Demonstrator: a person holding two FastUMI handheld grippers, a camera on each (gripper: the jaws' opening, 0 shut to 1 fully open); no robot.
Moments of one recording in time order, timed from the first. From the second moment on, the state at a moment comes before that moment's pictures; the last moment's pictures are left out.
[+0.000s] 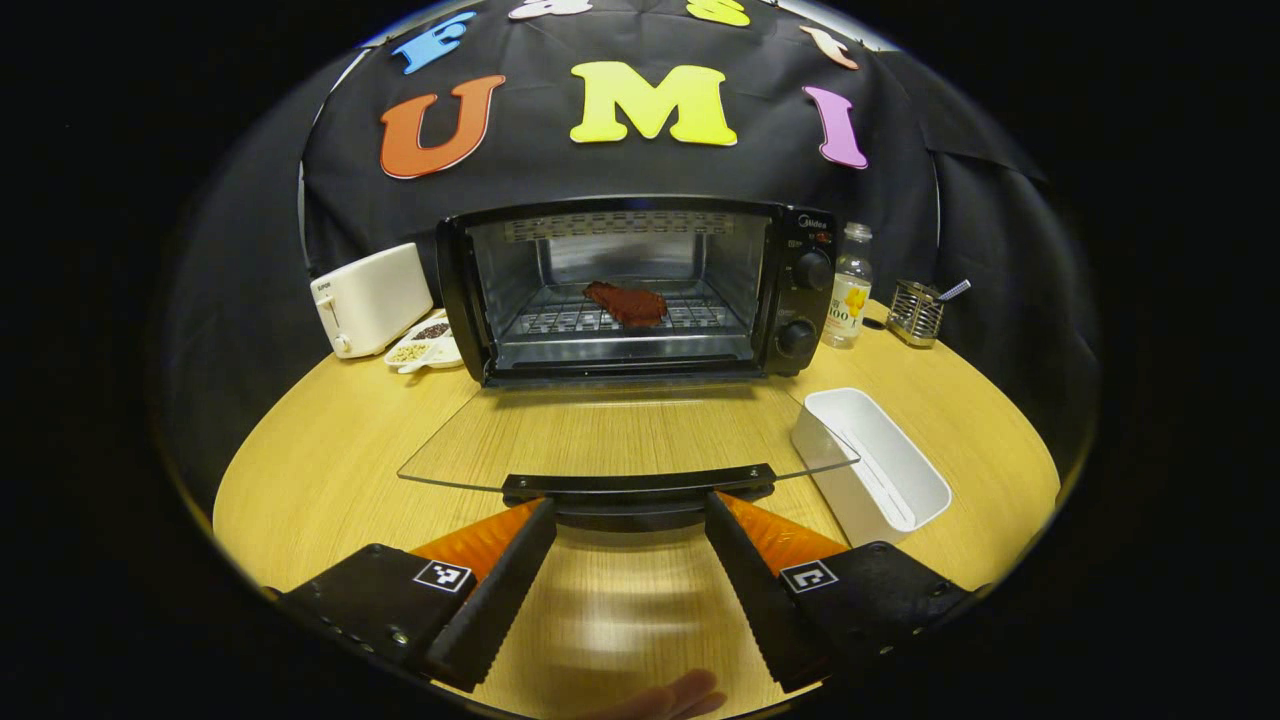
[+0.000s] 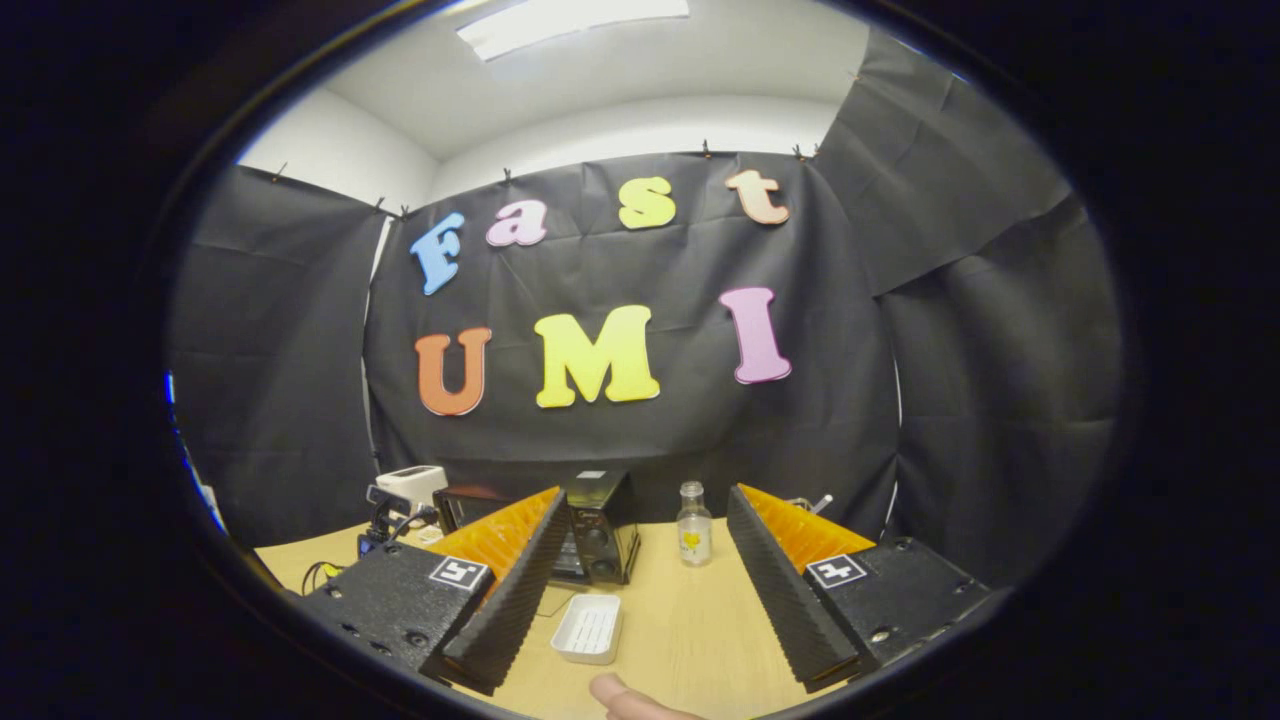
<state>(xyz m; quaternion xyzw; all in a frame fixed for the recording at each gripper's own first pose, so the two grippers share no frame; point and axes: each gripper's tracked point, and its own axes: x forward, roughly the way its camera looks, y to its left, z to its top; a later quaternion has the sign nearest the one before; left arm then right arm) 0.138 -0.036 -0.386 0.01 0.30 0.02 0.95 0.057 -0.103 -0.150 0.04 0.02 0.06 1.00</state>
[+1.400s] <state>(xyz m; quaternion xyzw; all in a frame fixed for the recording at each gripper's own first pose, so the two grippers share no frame) 0.203 -0.018 -0.250 0.01 0.19 0.03 0.98 0.036 -0.106 -0.138 0.00 0.03 0.02 1.00</state>
